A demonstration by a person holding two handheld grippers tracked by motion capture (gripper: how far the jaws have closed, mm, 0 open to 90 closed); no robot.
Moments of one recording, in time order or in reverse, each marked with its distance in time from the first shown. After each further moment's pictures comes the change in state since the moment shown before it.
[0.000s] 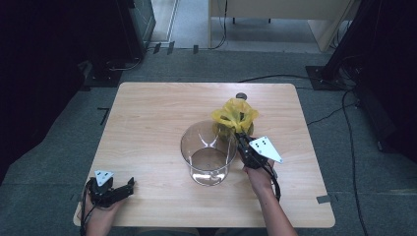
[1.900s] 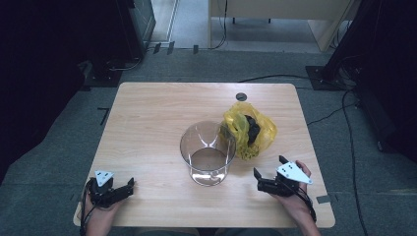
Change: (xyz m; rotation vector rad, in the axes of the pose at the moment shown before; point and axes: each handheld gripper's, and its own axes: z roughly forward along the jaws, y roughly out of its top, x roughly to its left) left arm 0.000 0.000 0.000 0.004 0.002 0.006; right arm -0.056 -0.037 -0.092 0.324 -0.032 -0.080
